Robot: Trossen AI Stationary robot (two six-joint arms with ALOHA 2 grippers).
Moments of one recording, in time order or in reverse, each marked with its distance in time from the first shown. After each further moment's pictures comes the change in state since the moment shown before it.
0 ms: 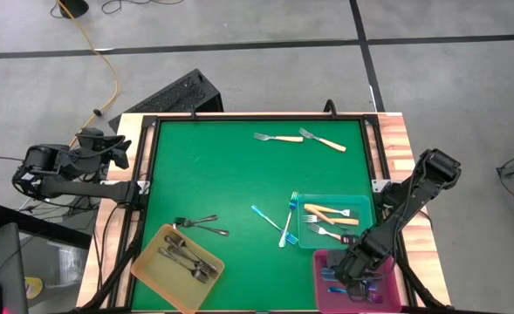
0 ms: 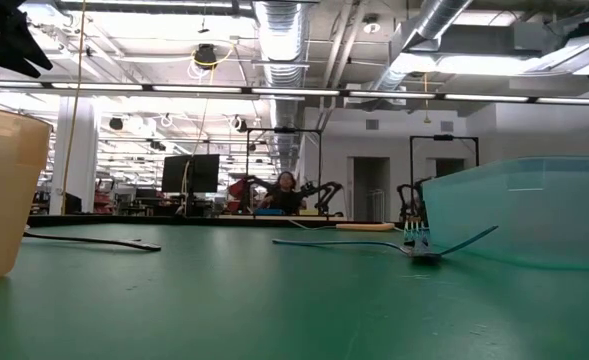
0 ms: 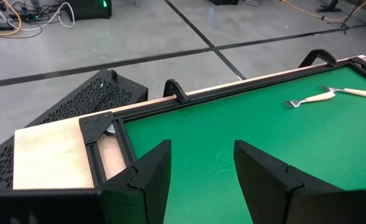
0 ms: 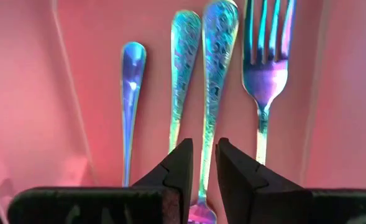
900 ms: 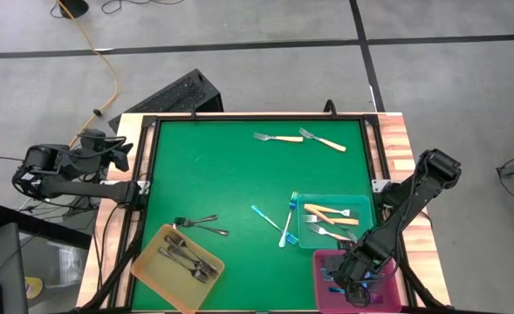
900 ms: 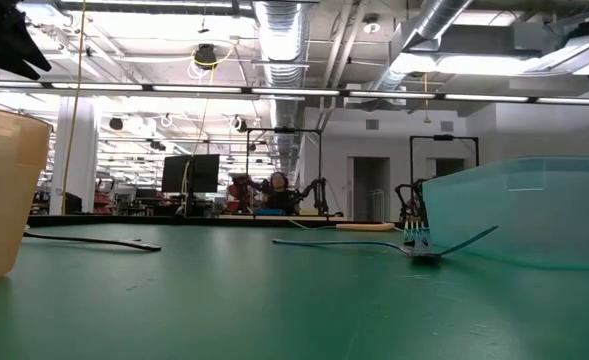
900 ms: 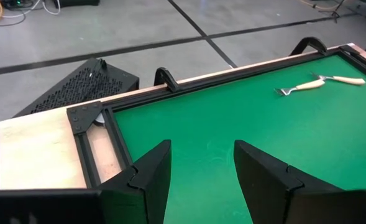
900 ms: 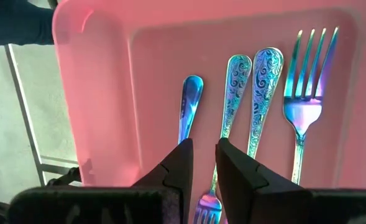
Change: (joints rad) left arm 0.000 0.000 0.000 0.000 0.063 0.000; right arm 0.000 0.000 0.115 -0.013 0.000 -0.009
